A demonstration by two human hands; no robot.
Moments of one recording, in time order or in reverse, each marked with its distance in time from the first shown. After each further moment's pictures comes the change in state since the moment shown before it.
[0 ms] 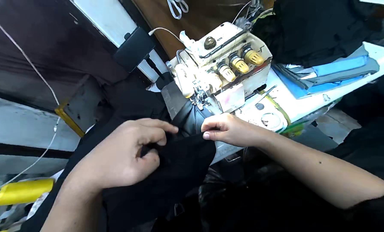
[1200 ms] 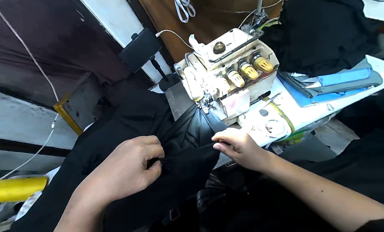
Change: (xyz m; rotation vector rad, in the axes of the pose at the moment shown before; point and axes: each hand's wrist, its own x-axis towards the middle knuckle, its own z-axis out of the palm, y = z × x) left_hand -0.036 -0.017 0.030 0.120 0.046 -0.084; right_hand -0.028 0.030 0.044 -0.293 0.382 -0.281
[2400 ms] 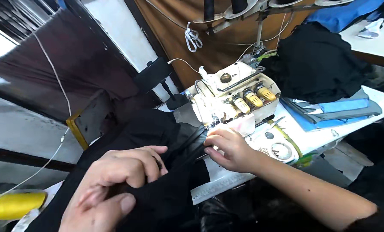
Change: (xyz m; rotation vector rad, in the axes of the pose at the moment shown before) left_hand 0.004 0.000 -0.036 -0.817 0.279 0.330; right_hand 0.076 -0.002 0.000 -0.130 0.151 -0.321
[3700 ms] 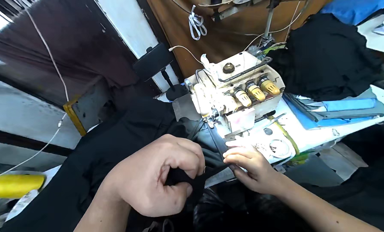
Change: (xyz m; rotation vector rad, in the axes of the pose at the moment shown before) left_hand 0.046 -0.015 0.034 0.054 -0.362 -0.030; right_hand -0.082 -0.013 -0.026 0.094 -0.087 0.135
